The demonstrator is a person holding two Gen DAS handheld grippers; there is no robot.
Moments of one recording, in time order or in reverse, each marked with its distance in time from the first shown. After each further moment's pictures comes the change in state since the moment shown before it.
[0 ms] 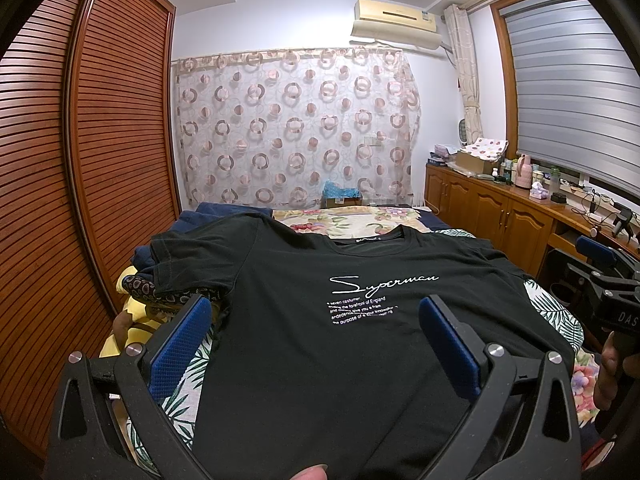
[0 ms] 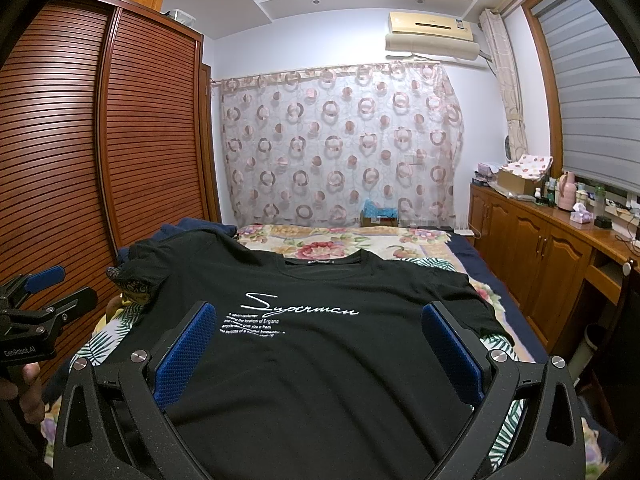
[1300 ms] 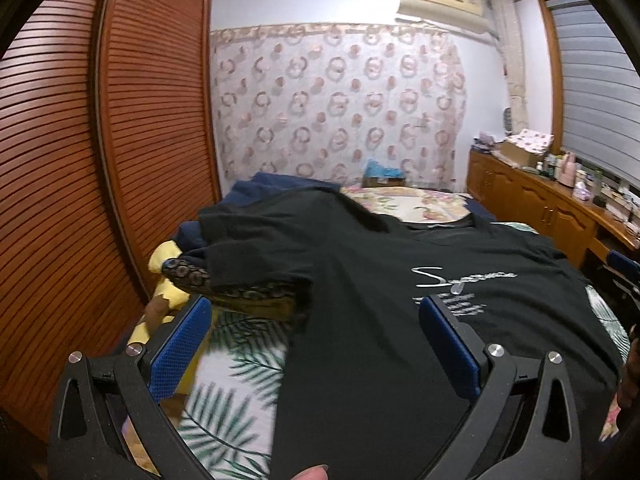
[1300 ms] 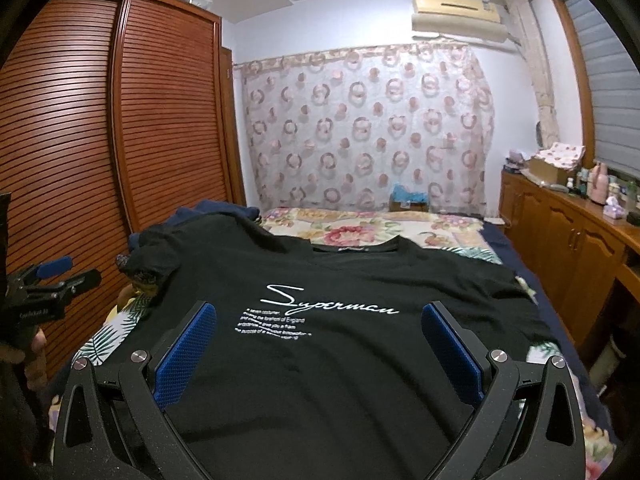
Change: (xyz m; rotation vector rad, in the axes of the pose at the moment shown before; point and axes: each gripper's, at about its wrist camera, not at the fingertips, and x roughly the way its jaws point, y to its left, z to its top) left arm 0.060 0.096 0.002 -0.064 0.092 0.135; right arm 0.070 -0.007 0.014 -0.009 0.077 0.122
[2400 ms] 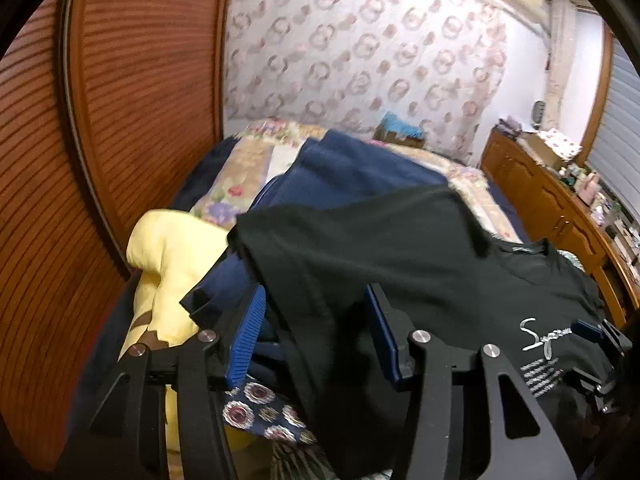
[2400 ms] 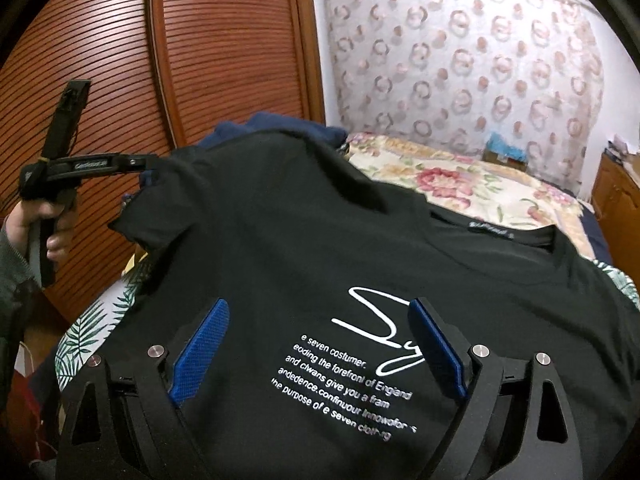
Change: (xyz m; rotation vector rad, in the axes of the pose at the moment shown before) left arm 0.184 0.128 0.062 -0.153 0.278 -0.075; right arm 0.215 -0.022 0.074 -0.153 0.290 0.260
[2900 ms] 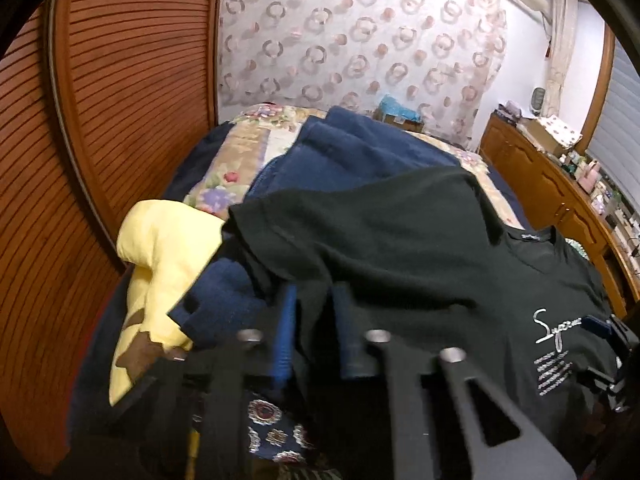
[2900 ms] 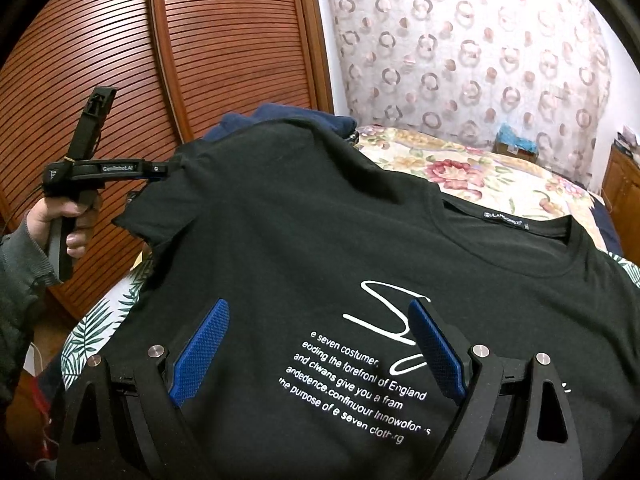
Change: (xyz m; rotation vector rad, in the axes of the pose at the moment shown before) left arm 0.014 0.000 0.009 0.033 0.041 -0.016; right arm 0.003 -0.001 0.002 0.007 -0.008 0.025
